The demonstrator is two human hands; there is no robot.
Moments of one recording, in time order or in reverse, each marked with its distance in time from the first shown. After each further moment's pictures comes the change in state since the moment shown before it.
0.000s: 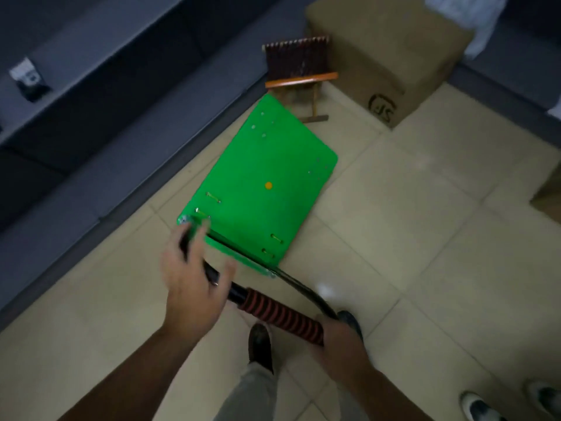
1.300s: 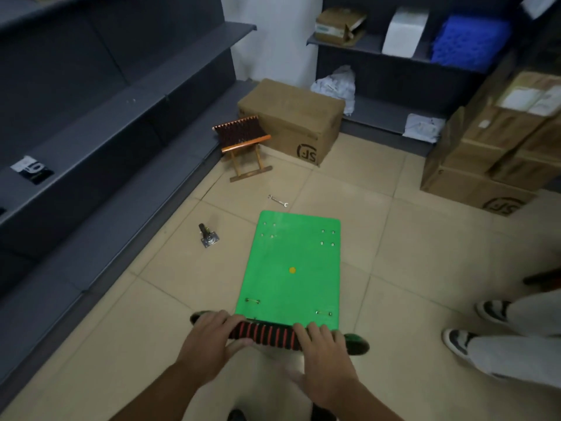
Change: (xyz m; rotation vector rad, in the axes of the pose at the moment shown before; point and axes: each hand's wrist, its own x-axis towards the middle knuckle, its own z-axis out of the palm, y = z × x) left_hand -0.170 -0.158 -0.049 0.257 -0.291 0.759; right_hand -0.194 -0.114 0.180 -0.402 0.377 0.106
